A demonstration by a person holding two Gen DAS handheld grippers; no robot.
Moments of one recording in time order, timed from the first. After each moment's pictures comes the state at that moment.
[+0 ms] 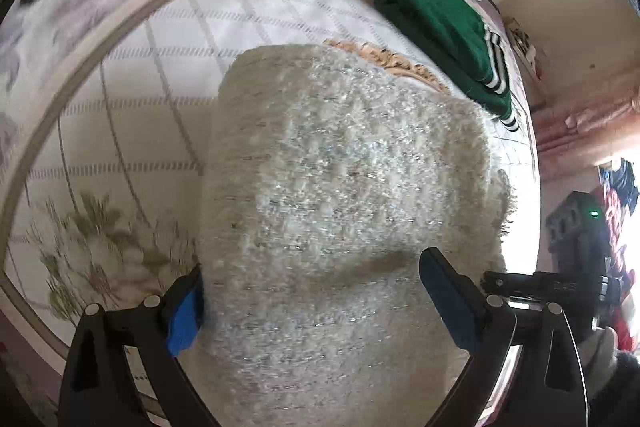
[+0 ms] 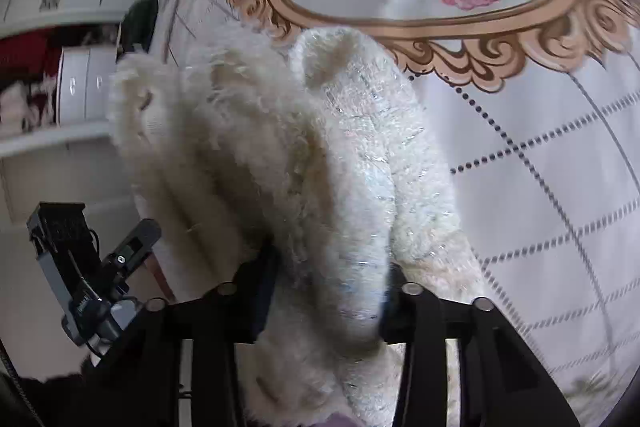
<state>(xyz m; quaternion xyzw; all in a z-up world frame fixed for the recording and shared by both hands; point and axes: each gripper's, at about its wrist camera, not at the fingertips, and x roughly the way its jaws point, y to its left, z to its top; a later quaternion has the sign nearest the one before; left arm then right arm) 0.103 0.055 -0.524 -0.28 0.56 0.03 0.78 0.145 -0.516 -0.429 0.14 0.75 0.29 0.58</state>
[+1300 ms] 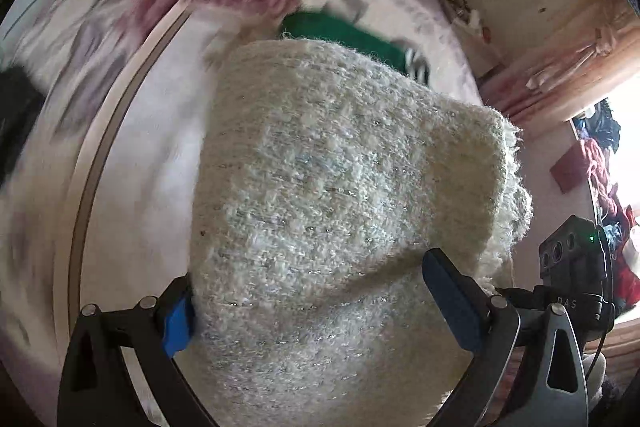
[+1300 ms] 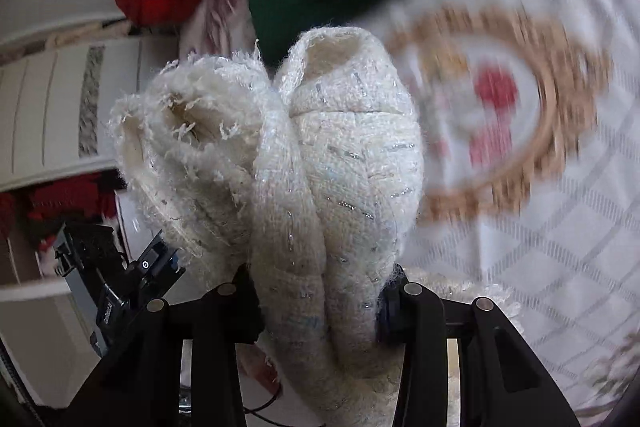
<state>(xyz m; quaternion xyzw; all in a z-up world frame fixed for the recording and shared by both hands) 0.354 0.038 -0.414 -0.18 0.56 -0.09 0.80 0.230 -0.549 -0.336 0.36 0.66 0.22 0.63</state>
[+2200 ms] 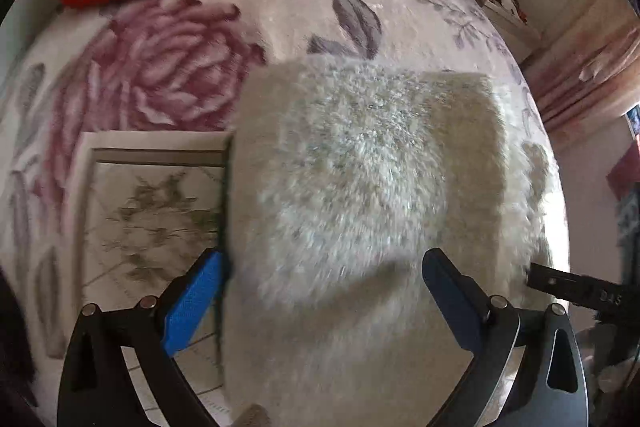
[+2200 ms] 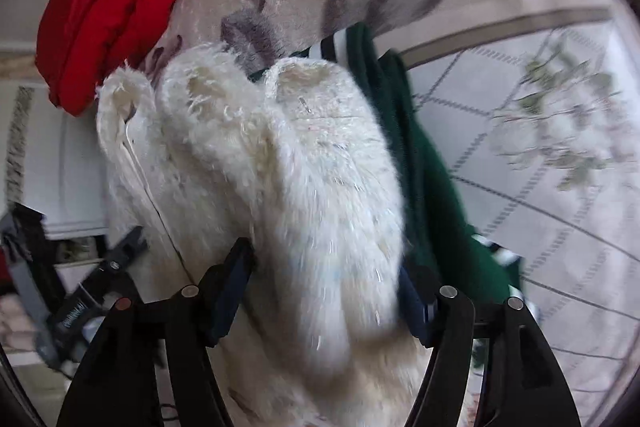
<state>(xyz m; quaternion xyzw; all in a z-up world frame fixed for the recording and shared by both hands) 0.640 -0.006 -0.482 -0.06 0.59 -0.06 0.81 0.548 -0.592 -0.345 0.22 0.66 0.09 0.71</state>
